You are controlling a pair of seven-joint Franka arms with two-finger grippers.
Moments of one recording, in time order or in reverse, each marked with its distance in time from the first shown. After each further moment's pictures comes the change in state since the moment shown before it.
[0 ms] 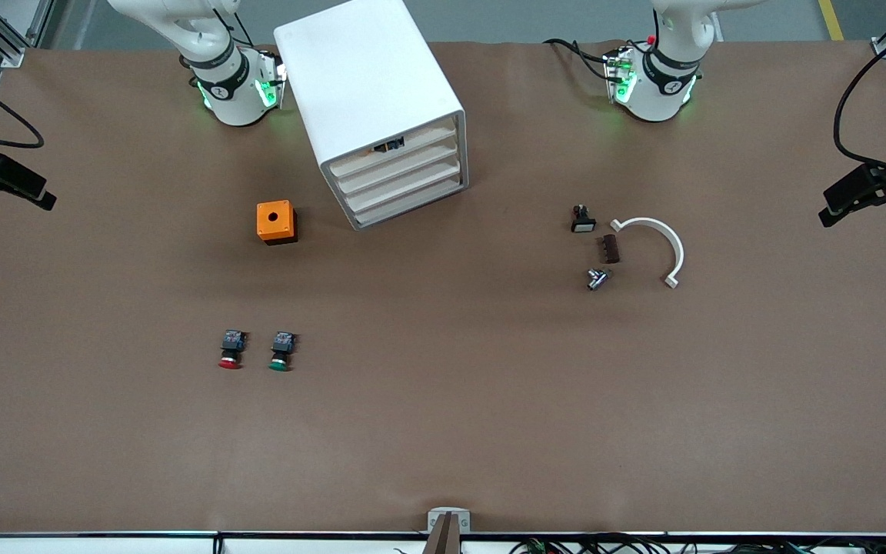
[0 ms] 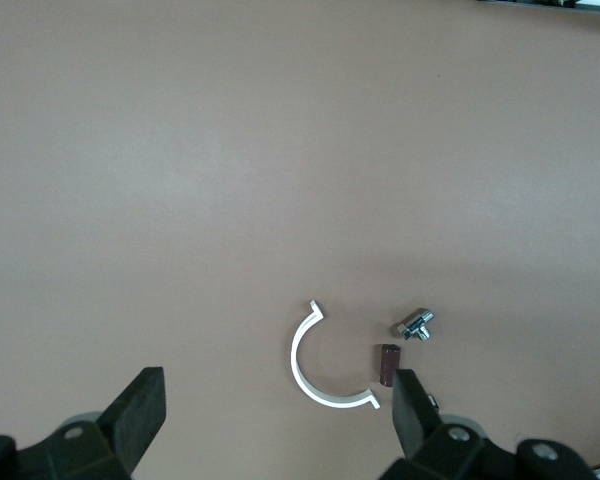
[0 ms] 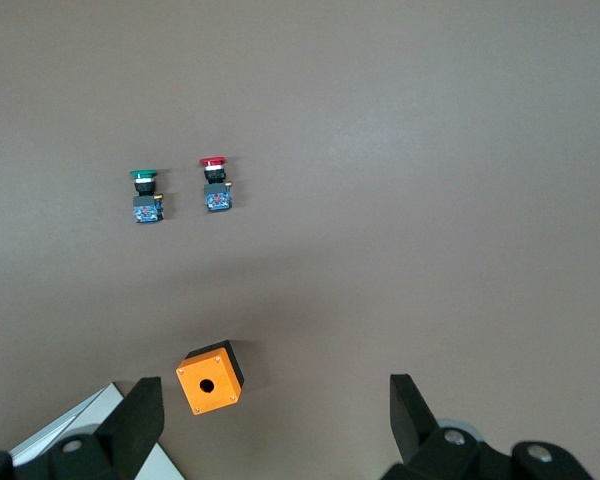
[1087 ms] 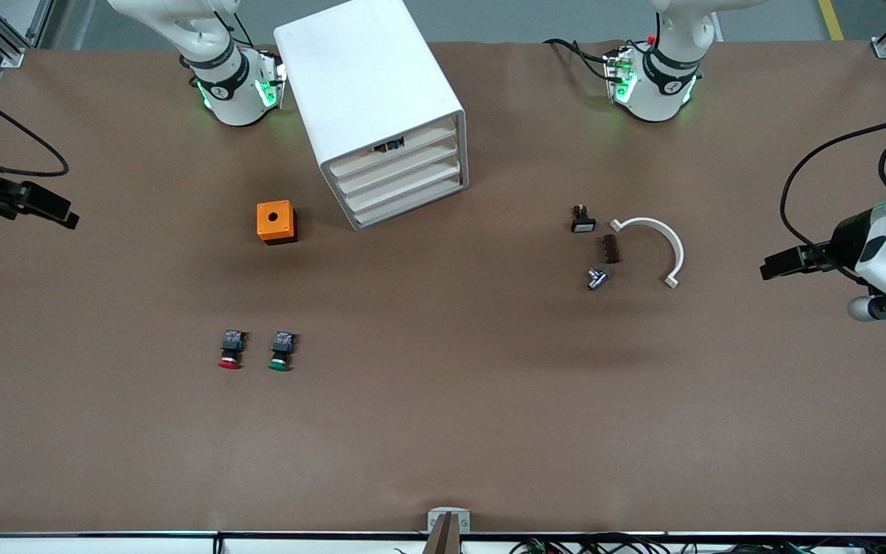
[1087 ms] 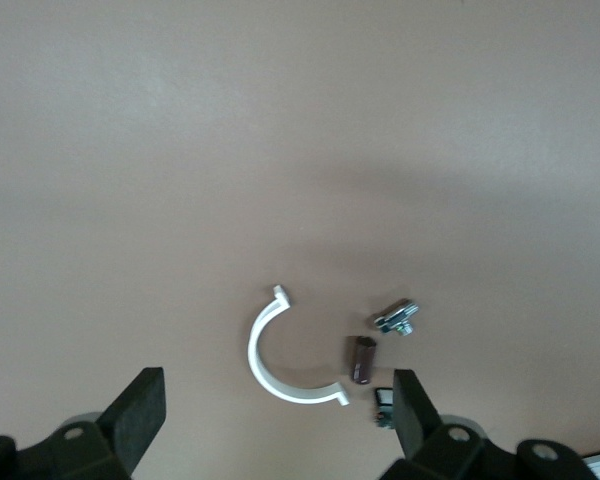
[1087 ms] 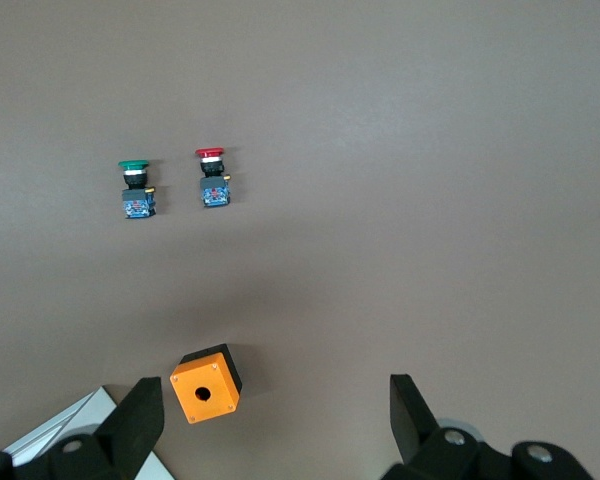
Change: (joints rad) left arm -0.019 0.258 -0.018 0.074 -0.044 -0.003 -0.104; right arm 0.011 0.083 0.012 -0.021 0.000 0.054 -0.001
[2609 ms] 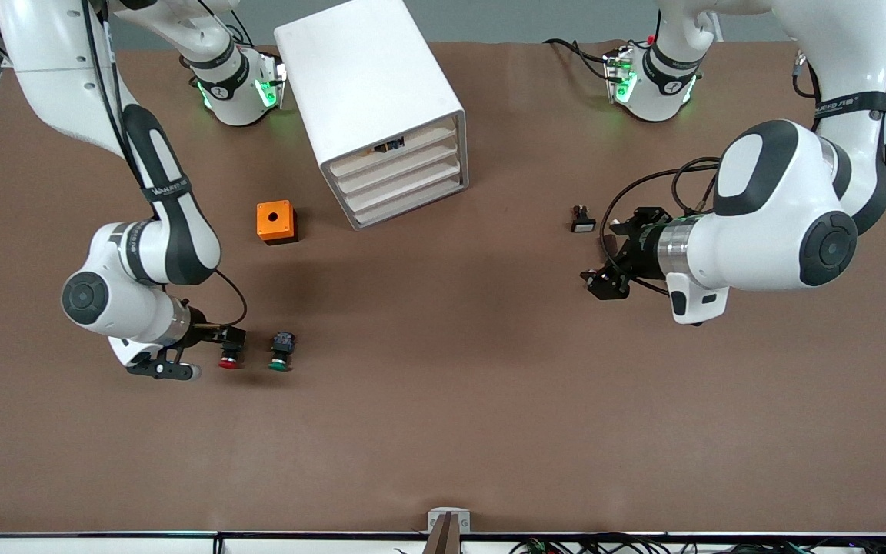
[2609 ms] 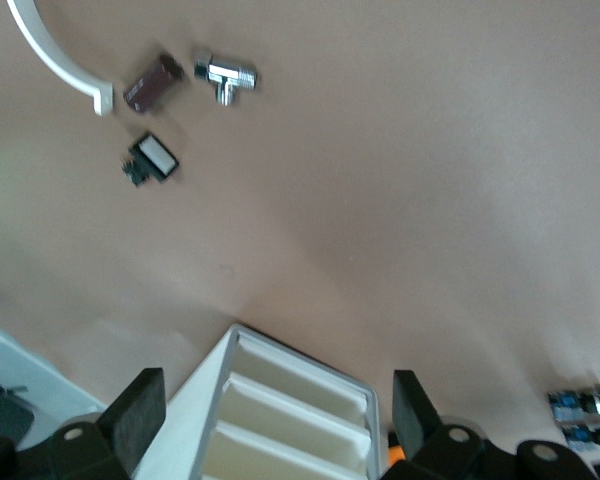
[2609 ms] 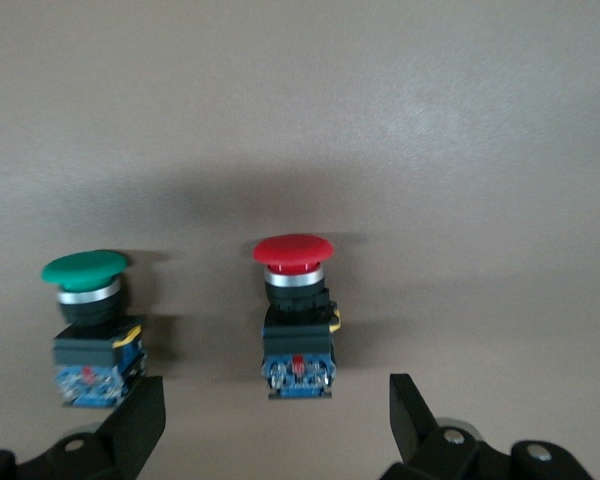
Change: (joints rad) left arm -0.280 0.148 -0.006 0.046 -0.370 -0.048 -1.088; right arm 0.139 0.561 0.007 -0.124 0.133 0.675 0.003
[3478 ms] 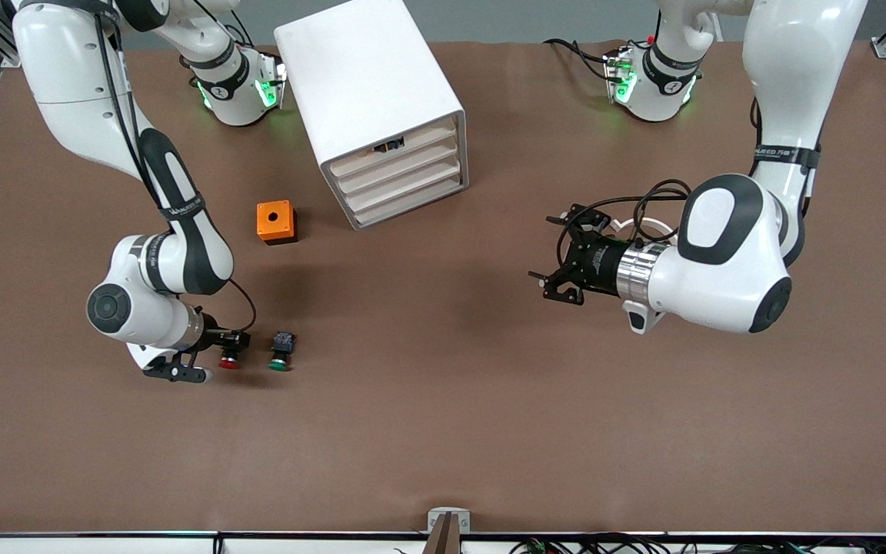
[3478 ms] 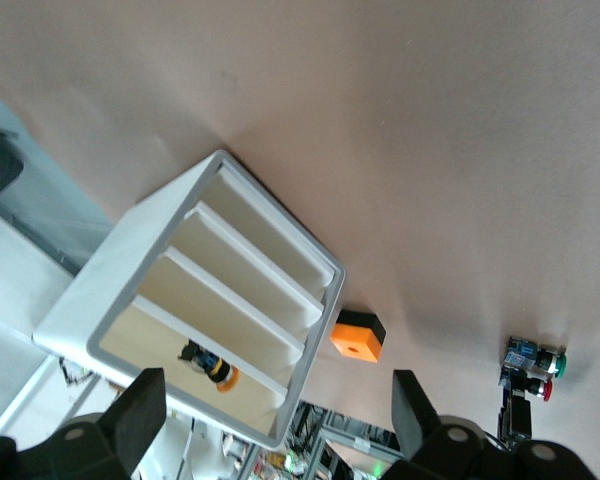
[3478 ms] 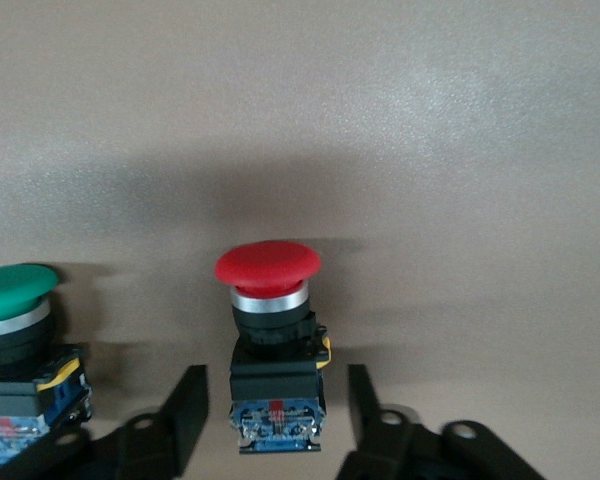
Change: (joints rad) left arm -0.021 0.127 -0.002 -0.004 -0.339 -0.001 -0.313; right arm 0.000 0.059 -0.002 0.001 0.002 0.042 0.001
